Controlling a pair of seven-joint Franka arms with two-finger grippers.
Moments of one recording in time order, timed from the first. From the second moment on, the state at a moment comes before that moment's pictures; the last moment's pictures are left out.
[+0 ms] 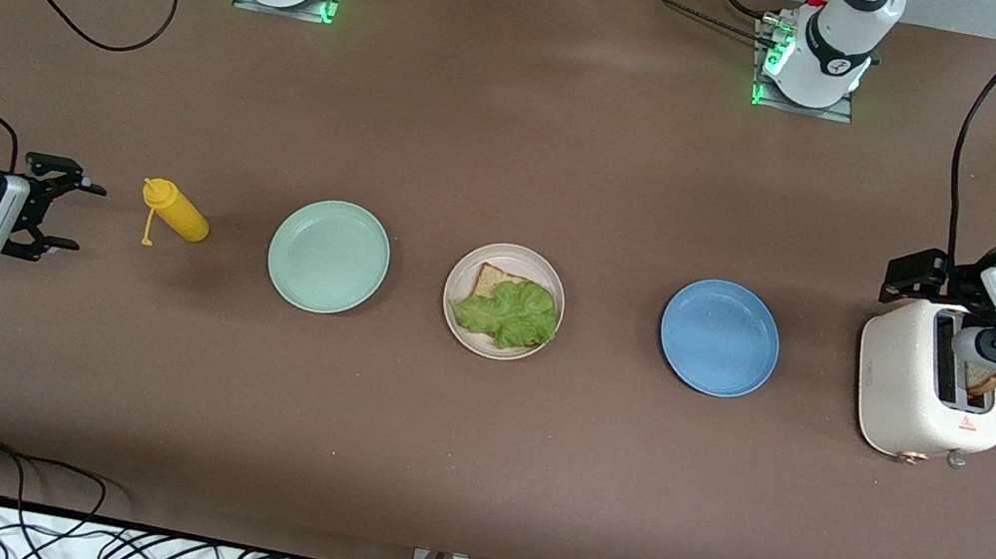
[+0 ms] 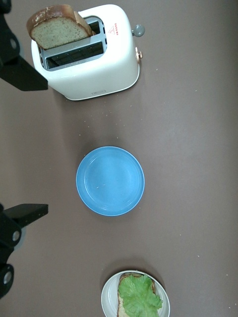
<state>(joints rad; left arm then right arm) 0.06 0.29 -0.18 -1.30 0.00 1.49 0.06 0.02 0.60 -0.40 -1.61 0.64 1.71 -1.74</state>
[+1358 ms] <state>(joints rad) 0.06 0.29 -0.18 -1.30 0.00 1.49 0.06 -0.03 0.64 -0.38 -1.91 1.04 1.81 -2.44</state>
